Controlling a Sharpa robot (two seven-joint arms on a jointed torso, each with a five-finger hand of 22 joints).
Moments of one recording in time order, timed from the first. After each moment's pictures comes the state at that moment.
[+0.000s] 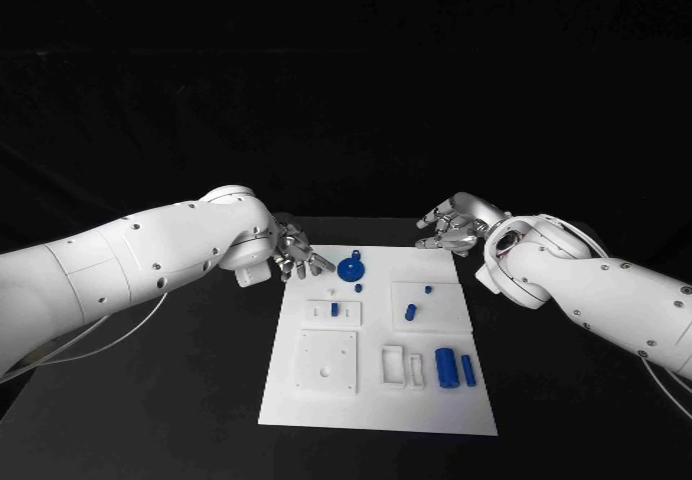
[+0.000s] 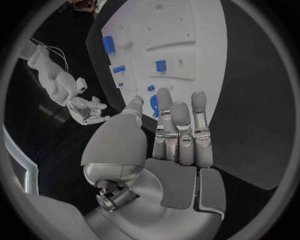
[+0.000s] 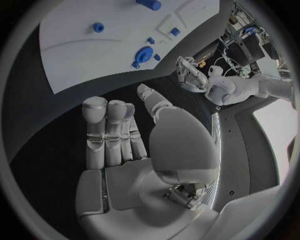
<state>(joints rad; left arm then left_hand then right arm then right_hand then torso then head) 1.46 -0.53 -0.11 1.14 -0.87 0.15 -0.53 1.11 -0.05 0.03 0.09 0.21 1.21 0.01 0.07 0.62 1.47 -0.06 0.50 0.29 1.27 -0.11 1.22 0.42 0.01 1.20 -0.13 0.41 1.31 1.10 -0.76 0.28 1.38 -1.35 -0.28 -0.24 1.30 -0.18 0.28 -0.09 0.28 1.03 0.11 0.07 0.07 1.12 0.01 0.91 0.89 1.40 -0.06 0.87 0.92 0.09 1.46 -0.08 0.68 1.31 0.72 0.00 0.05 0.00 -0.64</state>
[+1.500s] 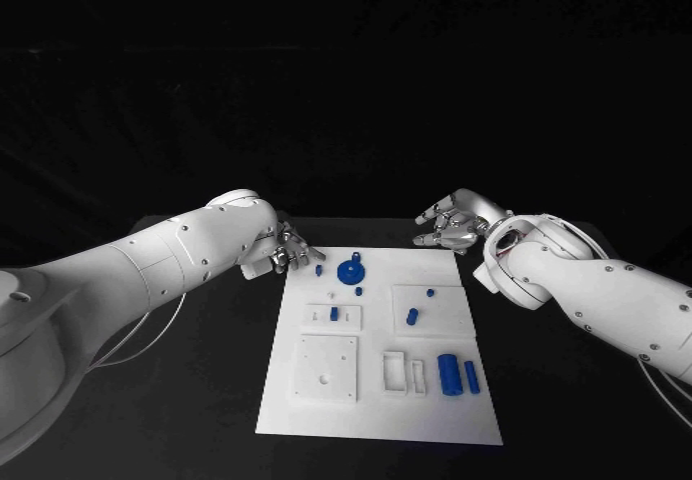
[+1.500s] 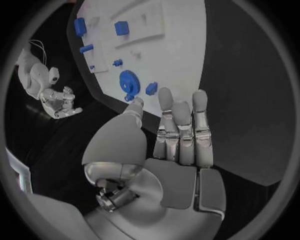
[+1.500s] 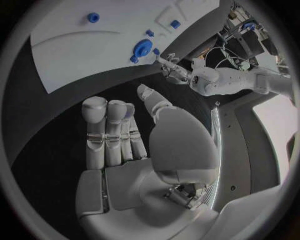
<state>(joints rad) 1.42 -0.34 -0.12 0.74 -0.93 0.17 -0.43 1.08 -0.09 0.05 0.16 0.13 1.13 0.06 0.07 0.24 1.47 -0.04 0.48 0.32 1.25 -0.10 1.22 0.39 0.01 1.21 -0.12 0.37 1.31 1.10 -0.75 0.32 1.39 -1.35 -0.29 -0.24 1.30 -0.18 0.28 -0.08 0.28 1.03 0.11 0.07 0.07 1.12 0.01 0.91 0.89 1.40 -0.07 0.86 0.92 0.09 1.46 -0.08 0.68 1.31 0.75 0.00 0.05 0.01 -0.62</state>
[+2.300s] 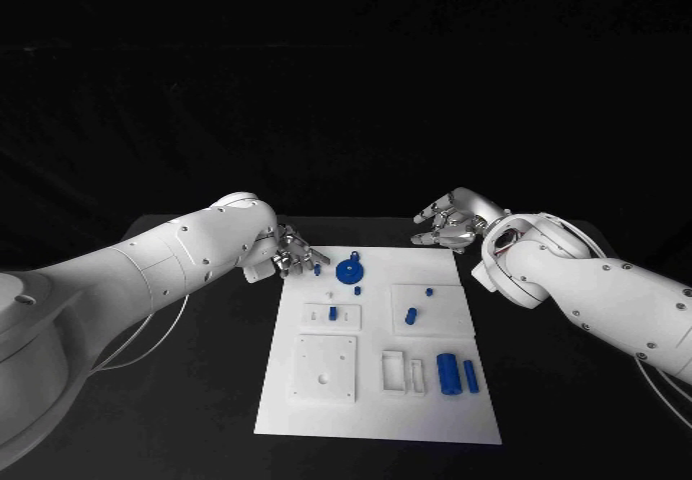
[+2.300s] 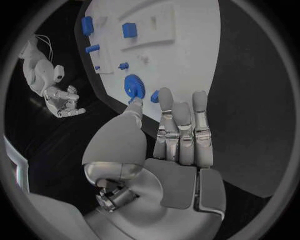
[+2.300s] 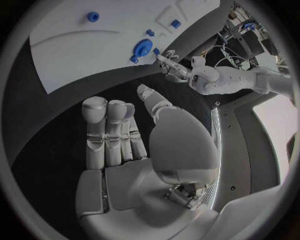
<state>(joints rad) 1.41 -0.33 -0.12 0.73 -0.88 0.20 -0.42 1.08 -0.04 0.03 0.10 0.12 1.13 0.06 0.07 0.25 1.47 -0.04 0.48 0.33 1.25 -0.10 1.23 0.39 0.01 1.21 -0.12 0.37 1.31 1.10 -0.75 0.33 1.39 -1.35 -0.29 -0.24 1.30 -0.18 0.28 -0.08 0.28 1.03 0.11 0.07 0.07 1.12 0.01 0.91 0.89 1.40 -0.07 0.86 0.92 0.09 1.46 -0.08 0.68 1.31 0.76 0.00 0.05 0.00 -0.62</state>
